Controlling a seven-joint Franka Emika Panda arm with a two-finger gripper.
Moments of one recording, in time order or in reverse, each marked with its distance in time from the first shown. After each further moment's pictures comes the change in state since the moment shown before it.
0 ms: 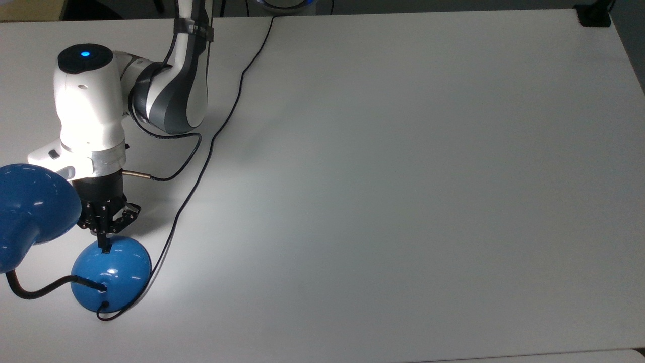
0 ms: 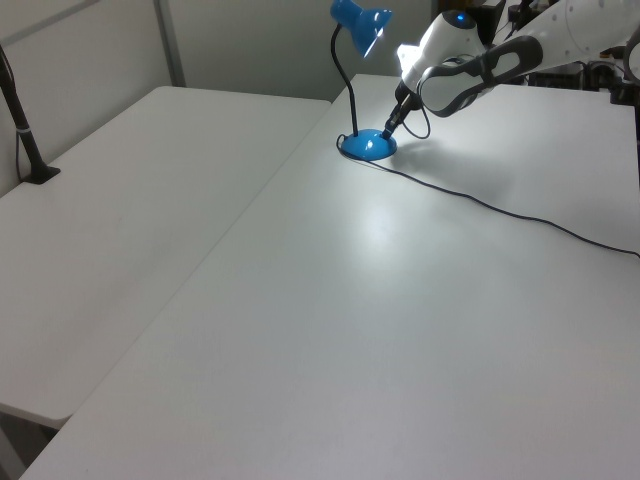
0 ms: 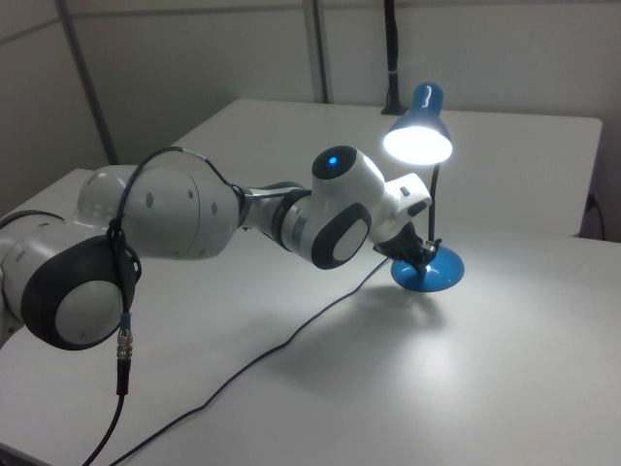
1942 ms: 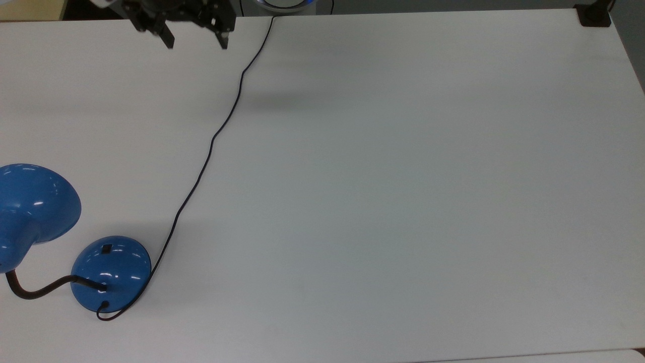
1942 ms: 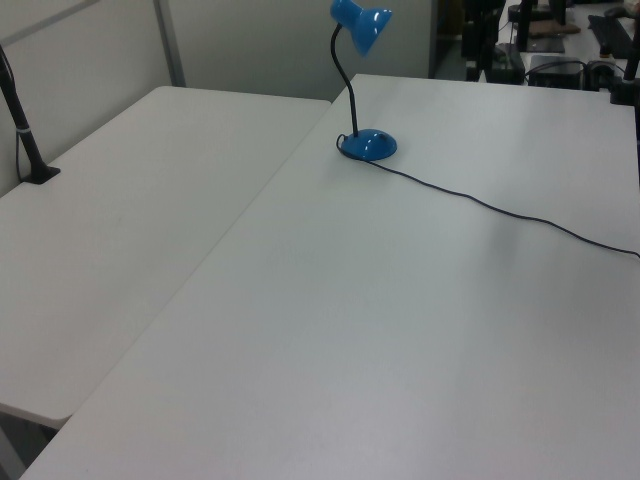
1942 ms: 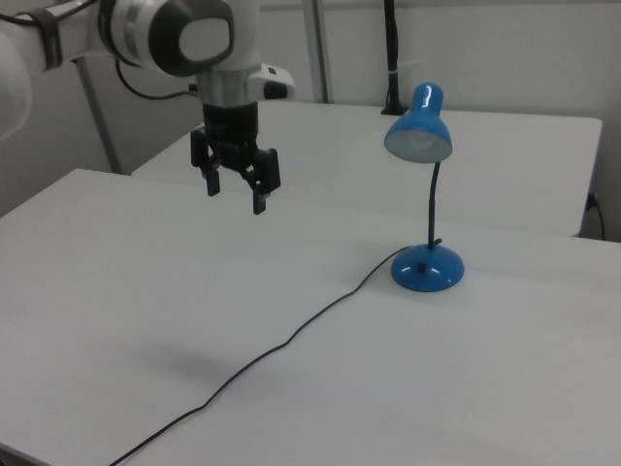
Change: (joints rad) arm 0.121 -0.628 0.027 -0.109 0.031 -1.163 0.216
